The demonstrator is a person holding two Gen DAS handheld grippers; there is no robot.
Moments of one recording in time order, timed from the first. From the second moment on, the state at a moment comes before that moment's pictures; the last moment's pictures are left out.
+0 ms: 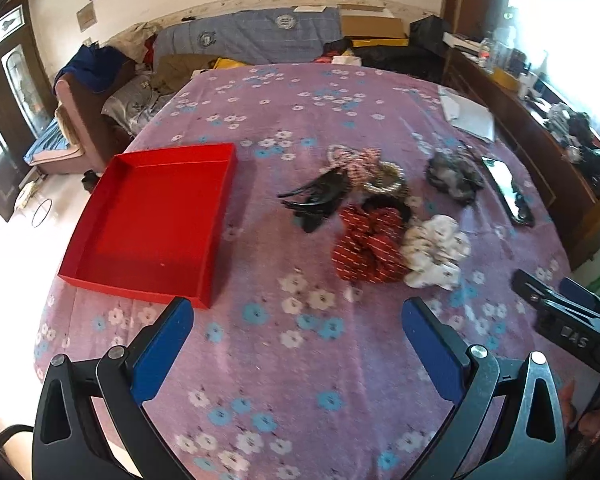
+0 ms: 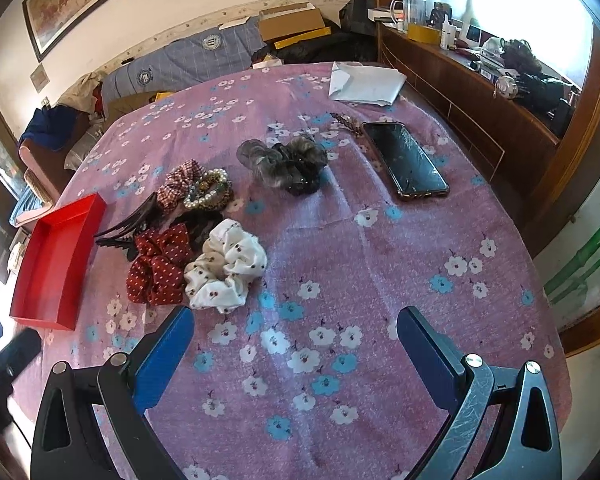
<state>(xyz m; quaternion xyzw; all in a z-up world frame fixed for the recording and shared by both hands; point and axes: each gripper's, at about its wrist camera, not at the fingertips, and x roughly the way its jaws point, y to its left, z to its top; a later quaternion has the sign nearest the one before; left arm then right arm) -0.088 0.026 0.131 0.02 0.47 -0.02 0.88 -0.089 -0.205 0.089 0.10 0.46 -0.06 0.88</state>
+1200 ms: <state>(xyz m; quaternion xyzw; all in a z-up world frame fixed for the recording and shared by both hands) 0.014 -0.016 0.043 -0.02 0.56 -0.14 0.82 0.003 -0.189 0.020 0.12 0.53 0.08 0.84</state>
